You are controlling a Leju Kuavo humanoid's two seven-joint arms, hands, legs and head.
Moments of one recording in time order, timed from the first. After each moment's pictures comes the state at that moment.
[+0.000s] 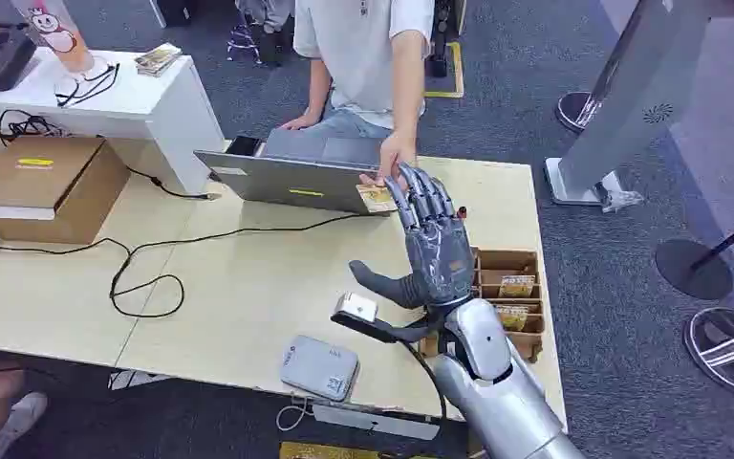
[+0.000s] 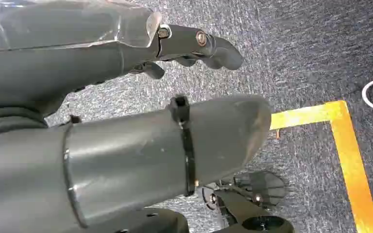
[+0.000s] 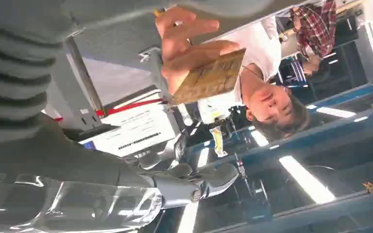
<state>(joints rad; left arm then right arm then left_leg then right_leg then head) -0.08 -0.17 0.52 -0.22 -0.75 0.33 -0.18 -0.44 0.07 0.55 -1.22 1.16 -0.55 -0.08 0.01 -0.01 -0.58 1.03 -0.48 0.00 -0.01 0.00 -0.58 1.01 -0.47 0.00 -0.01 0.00</state>
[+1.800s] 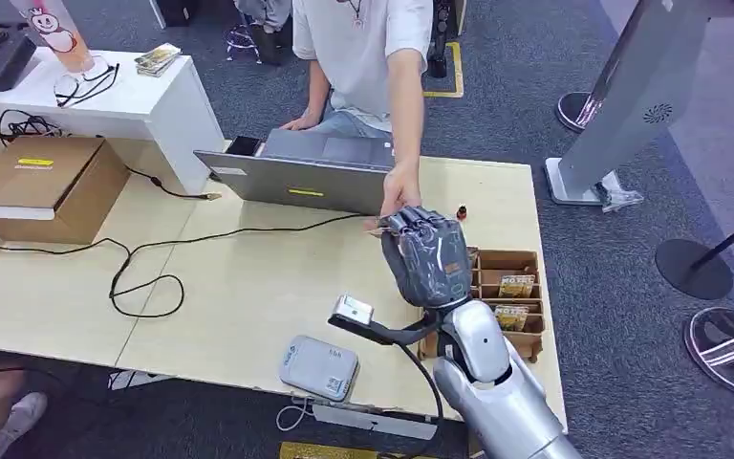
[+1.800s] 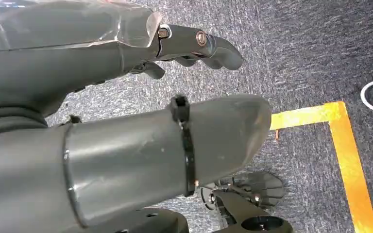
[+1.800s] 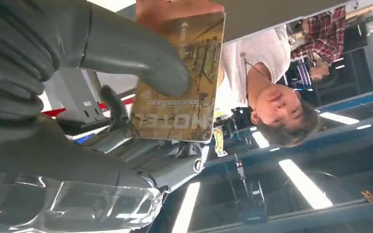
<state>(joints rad) -0.07 -0.17 0.52 -0.22 -0.74 0.33 -0.19 -0.43 0.07 0.55 -1.22 1.22 -0.52 -0.05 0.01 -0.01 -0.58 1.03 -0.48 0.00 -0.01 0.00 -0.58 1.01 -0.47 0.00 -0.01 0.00</state>
